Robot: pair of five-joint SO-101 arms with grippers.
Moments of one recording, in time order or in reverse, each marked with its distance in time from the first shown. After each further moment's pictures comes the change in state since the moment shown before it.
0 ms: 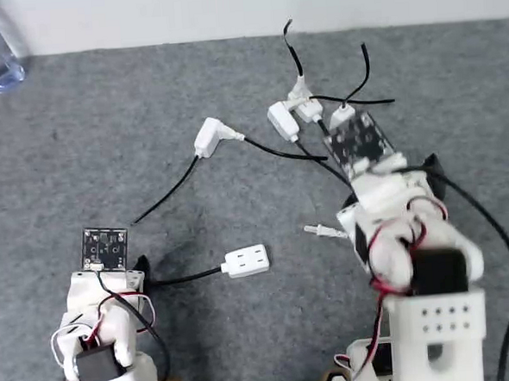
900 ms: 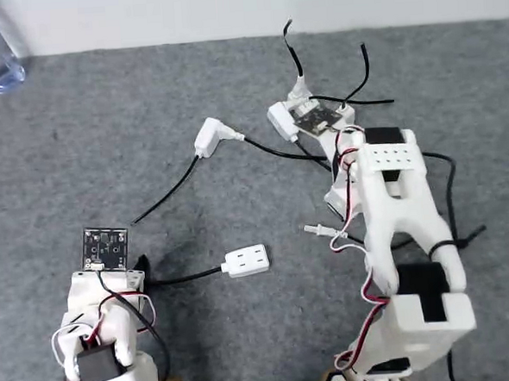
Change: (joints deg) left arm 0.0 0.0 0.0 0.0 0.0; right arm 2.2 60.2 -19.8 -4.0 11.0
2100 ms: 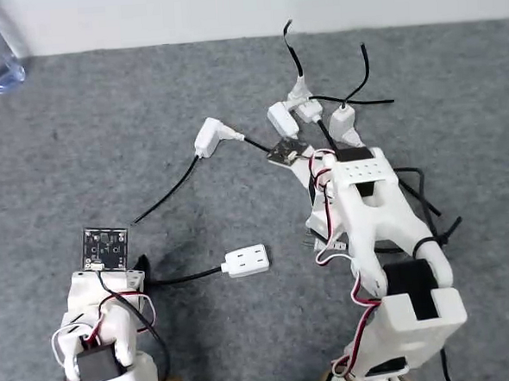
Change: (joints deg) left arm 0.0 0.0 0.0 0.0 0.0; right arm -6.0 0.9 9.1 -4.8 3.1
